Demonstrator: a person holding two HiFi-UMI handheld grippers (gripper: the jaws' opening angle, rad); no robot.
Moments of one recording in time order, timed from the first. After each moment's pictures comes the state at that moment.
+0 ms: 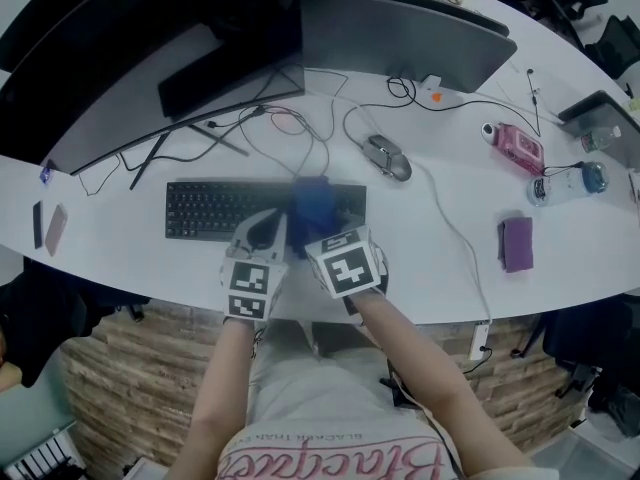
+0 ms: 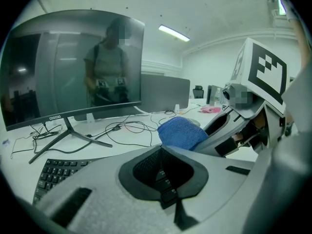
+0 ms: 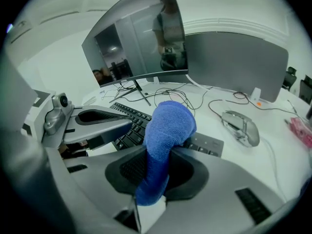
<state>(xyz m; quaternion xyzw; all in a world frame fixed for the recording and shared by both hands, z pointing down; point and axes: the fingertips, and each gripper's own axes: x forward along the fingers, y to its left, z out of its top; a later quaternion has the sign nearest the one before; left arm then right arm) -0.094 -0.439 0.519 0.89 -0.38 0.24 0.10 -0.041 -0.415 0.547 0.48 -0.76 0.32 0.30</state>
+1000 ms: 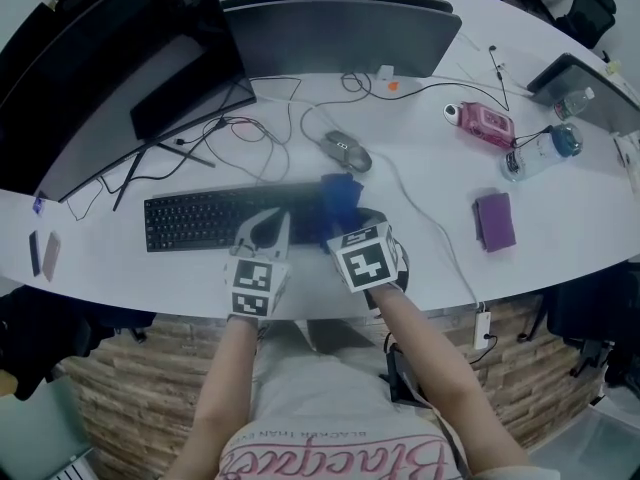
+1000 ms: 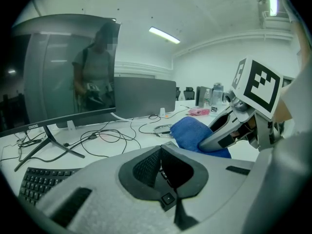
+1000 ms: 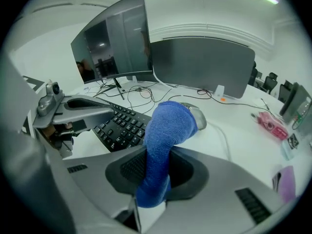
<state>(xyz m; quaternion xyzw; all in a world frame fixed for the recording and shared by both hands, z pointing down) -0.013 -0.412 0.509 0.91 -0.33 0.24 0.08 0.081 -0.377 0.546 0.55 -0.71 0.30 0.33</state>
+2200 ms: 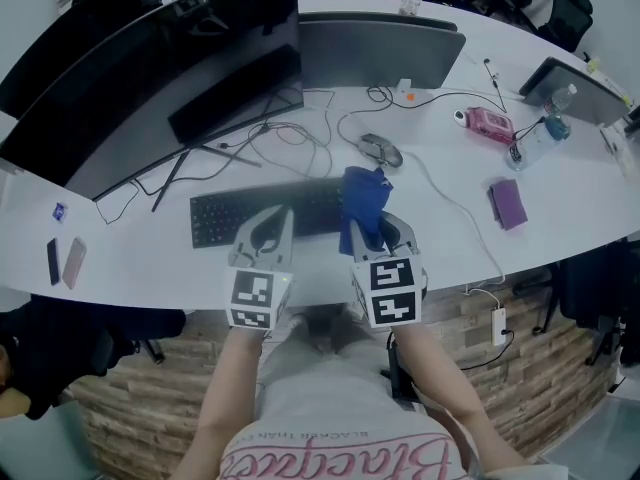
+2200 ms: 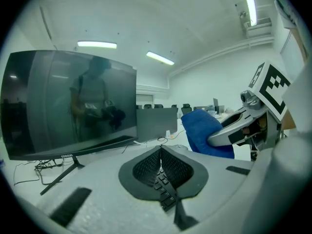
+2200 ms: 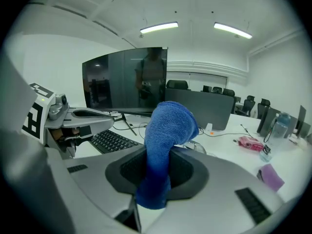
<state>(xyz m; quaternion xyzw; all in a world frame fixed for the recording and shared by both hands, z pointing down) -0.129 -0.396 0.404 0.93 -0.33 0.14 0.01 -0.019 -0.343 0.421 0.67 -0.69 0.17 0.21</state>
